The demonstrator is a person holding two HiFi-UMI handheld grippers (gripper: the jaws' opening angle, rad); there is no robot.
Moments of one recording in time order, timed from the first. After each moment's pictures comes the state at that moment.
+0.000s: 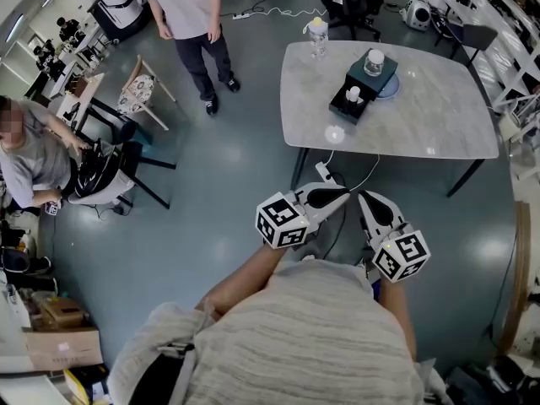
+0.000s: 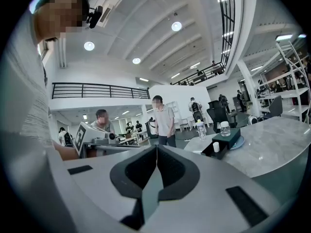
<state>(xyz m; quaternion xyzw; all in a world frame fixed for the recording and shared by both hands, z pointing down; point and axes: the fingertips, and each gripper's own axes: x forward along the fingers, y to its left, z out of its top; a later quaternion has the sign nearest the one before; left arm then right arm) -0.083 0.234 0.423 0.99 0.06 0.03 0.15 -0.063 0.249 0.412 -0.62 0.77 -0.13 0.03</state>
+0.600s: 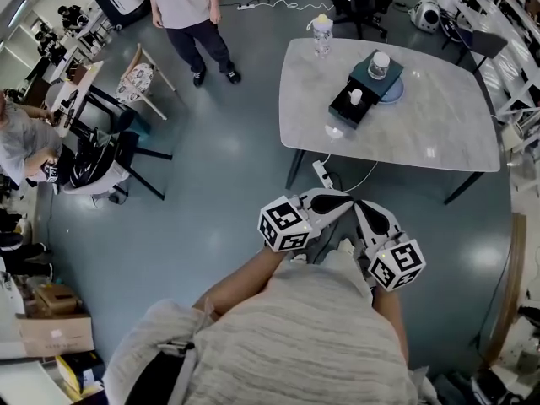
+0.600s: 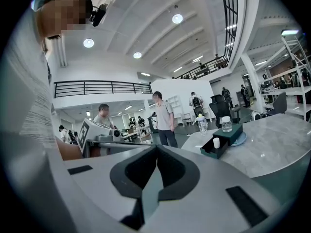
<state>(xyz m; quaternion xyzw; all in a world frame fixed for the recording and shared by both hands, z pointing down) -0.050 0.228 0.430 0.98 0.07 0.03 0.17 -0.046 0.238 0.423 -0.60 0.78 -0.15 0.00</state>
